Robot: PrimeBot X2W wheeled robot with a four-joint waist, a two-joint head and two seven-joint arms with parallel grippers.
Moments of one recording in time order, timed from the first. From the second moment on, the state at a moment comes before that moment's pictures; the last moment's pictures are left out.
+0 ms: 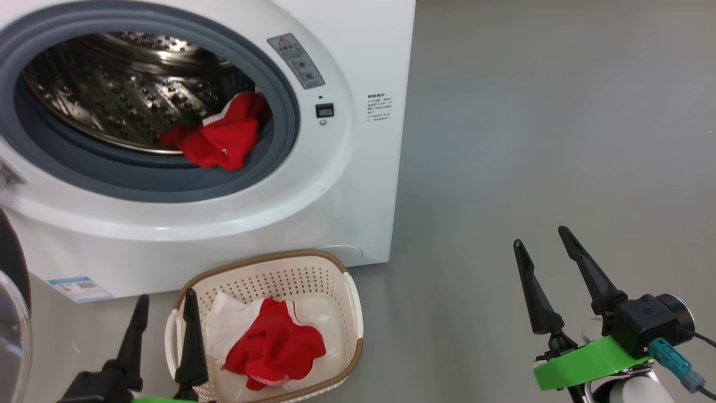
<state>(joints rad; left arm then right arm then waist) 0.01 0.08 -0.03 0.04 -0.29 0.08 -0.23 -0.04 -0.05 0.05 0.08 0.17 0.13 -0.26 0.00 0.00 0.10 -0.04</state>
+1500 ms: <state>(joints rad) -0.74 0.13 0.02 0.44 -0.34 0.01 -0.24 -0.24 -0.05 0.13 0.06 0.17 0.13 -0.26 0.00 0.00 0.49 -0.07</state>
